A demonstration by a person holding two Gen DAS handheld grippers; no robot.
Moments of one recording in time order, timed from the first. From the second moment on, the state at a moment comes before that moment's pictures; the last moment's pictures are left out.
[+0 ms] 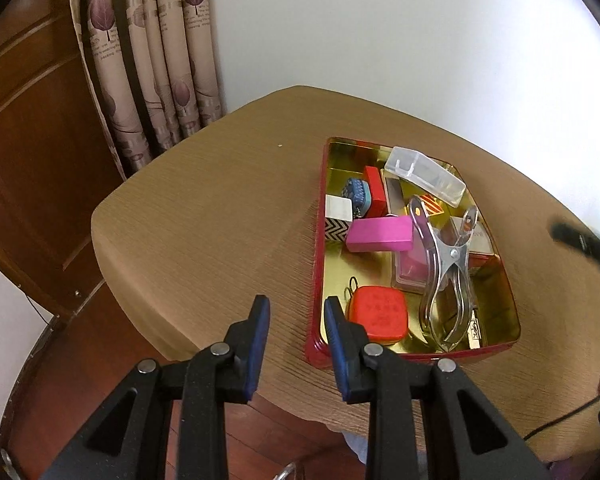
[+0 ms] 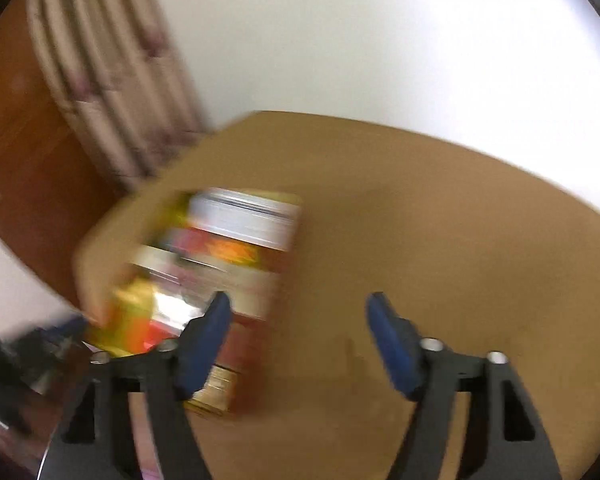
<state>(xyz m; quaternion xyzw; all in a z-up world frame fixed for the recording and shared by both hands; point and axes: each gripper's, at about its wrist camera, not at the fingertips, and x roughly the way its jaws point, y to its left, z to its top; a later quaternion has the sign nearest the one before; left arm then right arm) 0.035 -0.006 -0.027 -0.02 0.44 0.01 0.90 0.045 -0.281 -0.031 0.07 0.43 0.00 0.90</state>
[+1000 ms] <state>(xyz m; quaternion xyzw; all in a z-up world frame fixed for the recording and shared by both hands) 0.014 -0.005 -0.023 0.00 0.40 0.03 0.91 -0.073 -0.545 -0.119 0.15 0.47 -0.29 0.82</state>
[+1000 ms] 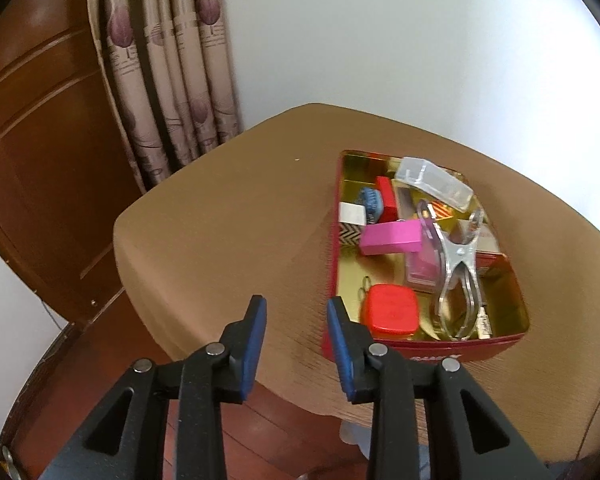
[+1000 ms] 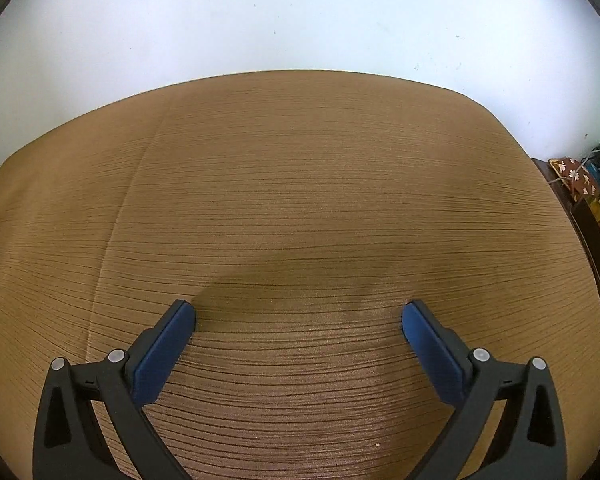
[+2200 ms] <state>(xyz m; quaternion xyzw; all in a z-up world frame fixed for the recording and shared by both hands) -0.010 -0.019 0.006 0.00 0.34 0.00 0.94 -0.045 -0.162 0.047 0.00 0.24 -0.07 0.97</state>
